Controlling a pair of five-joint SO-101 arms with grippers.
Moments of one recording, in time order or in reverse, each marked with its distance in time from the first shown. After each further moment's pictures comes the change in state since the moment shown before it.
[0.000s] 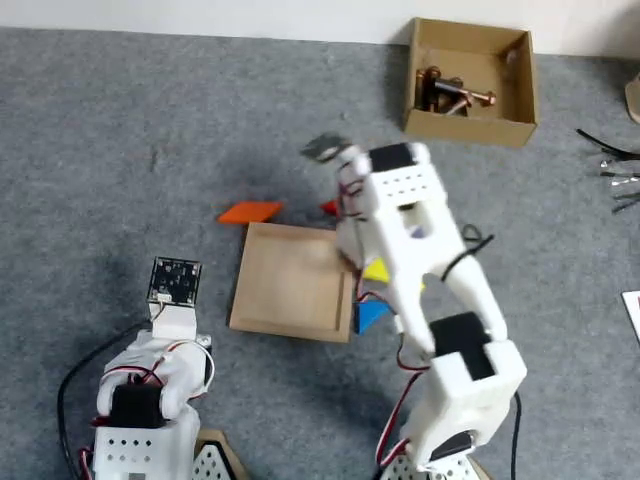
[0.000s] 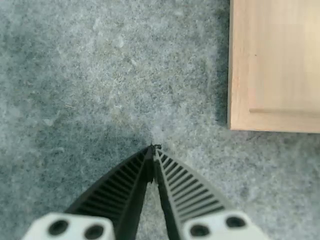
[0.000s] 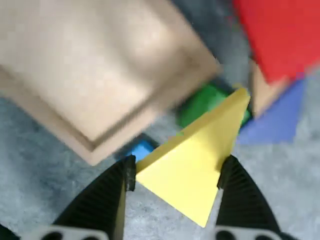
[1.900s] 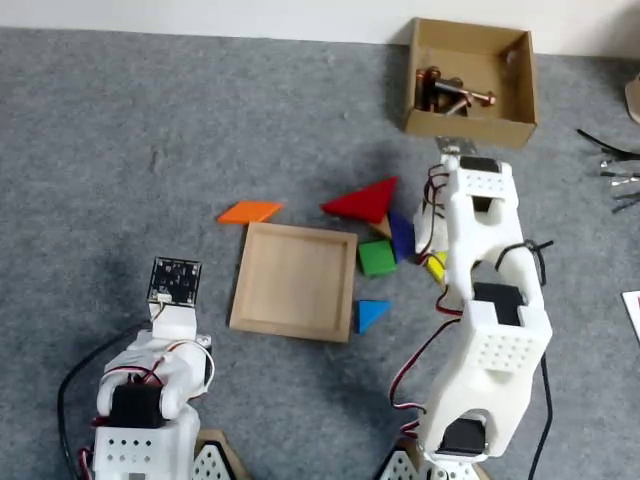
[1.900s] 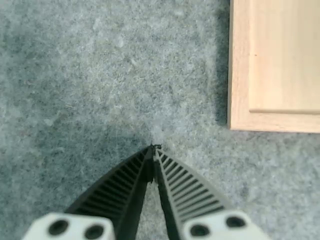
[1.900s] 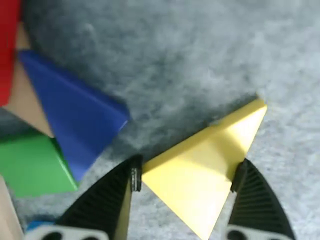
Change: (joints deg) left arm 0.0 0.0 0.0 0.0 0.0; right arm 23.3 14.6 0.1 -12.9 -23.0
